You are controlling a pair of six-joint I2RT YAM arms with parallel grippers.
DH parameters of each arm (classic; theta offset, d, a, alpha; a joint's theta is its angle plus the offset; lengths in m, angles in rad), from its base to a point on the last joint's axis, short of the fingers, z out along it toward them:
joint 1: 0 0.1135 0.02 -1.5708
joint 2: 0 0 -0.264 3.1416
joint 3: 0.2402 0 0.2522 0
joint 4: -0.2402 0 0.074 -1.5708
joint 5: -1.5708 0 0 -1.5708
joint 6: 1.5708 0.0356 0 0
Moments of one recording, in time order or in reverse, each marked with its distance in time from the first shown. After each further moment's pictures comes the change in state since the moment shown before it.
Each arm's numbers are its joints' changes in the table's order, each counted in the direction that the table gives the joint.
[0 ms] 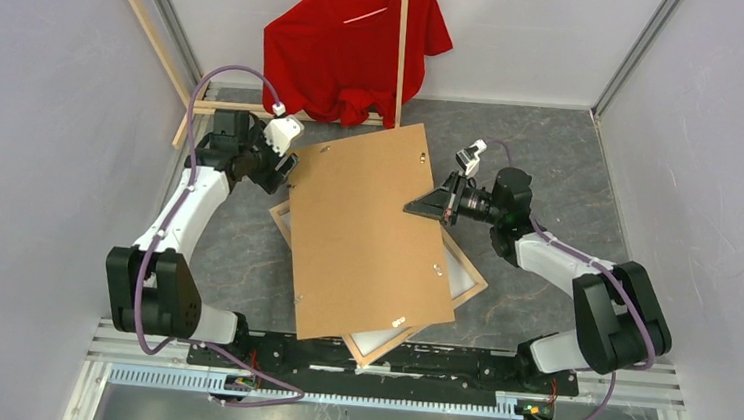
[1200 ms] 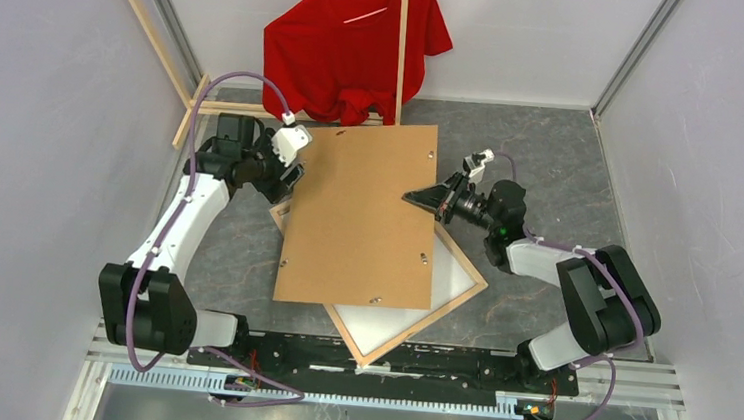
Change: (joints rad) left arm -0.047 -0.078 0.000 -0.119 -0.052 0.044; right arm 0.031 0.116 -0.066 0.311 -0.193 0.270
